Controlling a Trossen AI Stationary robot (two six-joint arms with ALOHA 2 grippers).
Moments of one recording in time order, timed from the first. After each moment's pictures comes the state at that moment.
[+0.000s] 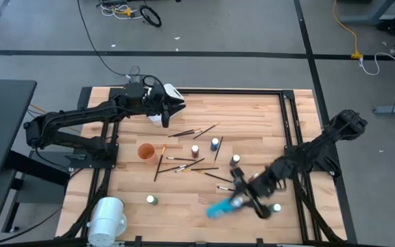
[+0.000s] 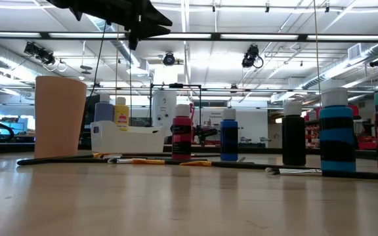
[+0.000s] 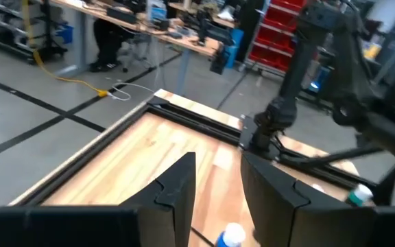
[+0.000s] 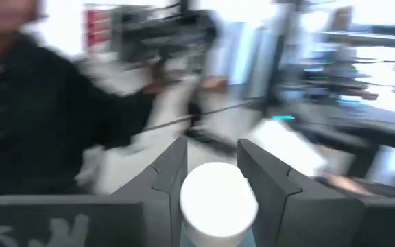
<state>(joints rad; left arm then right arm) 0.37 1.14 0.87 0.11 0.14 -0.24 0.54 1.39 0.62 0.91 -0.04 -0.15</state>
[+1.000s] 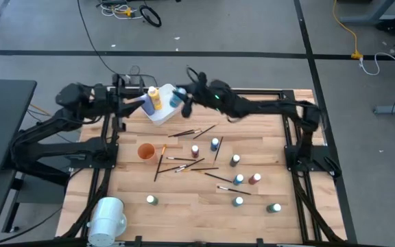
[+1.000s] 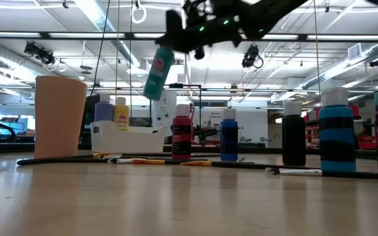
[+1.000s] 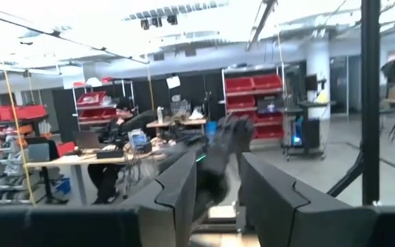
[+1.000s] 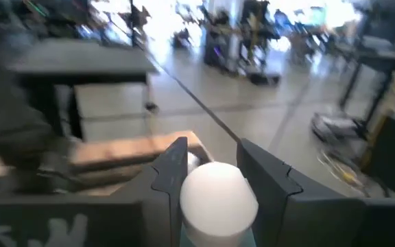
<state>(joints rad) 0.38 0.65 0.87 0.05 0.23 0.03 -0.32 1.90 1.42 0.47 0.09 -0.09</state>
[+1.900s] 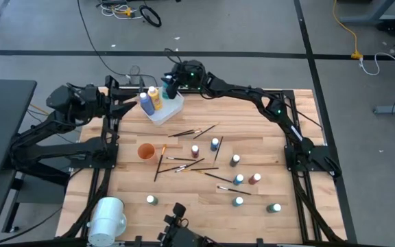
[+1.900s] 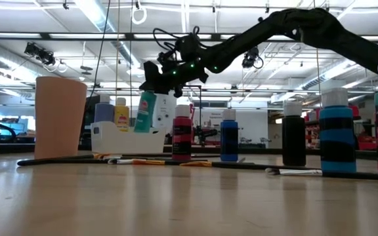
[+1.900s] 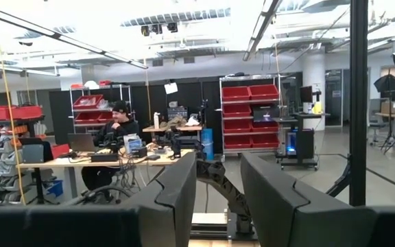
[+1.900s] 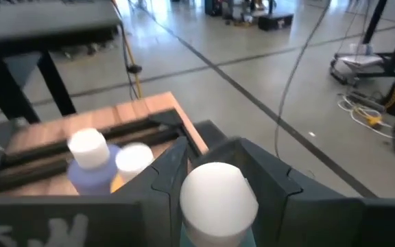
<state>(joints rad) 0.38 0.58 0.87 0.01 0.23 -0.01 -0.49 2.38 2.03 0.18 -0.12 0.04</state>
